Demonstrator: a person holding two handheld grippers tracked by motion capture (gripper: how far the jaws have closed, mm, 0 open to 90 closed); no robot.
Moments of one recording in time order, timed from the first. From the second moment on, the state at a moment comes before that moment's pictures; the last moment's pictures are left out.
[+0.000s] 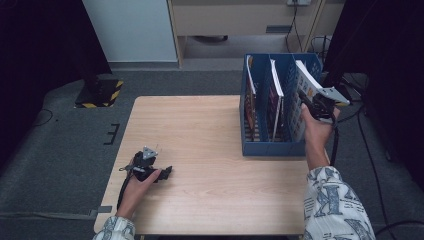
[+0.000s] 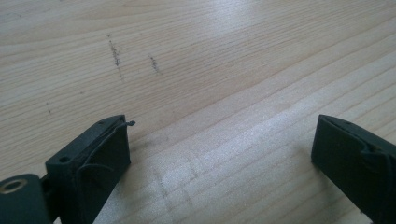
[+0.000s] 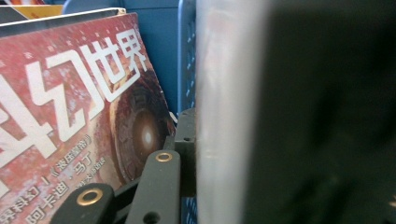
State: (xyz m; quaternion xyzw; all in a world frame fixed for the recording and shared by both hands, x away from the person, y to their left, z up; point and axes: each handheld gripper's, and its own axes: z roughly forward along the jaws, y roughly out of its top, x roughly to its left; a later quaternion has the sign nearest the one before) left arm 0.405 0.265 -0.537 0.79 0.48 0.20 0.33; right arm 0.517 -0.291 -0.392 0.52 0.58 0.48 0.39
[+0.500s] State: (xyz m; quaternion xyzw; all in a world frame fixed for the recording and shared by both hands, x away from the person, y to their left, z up) left arm 0.405 0.265 -0.537 0.79 0.48 0.20 0.33; right arm 0.514 -0.295 -0.379 0.52 0.58 0.47 0.41
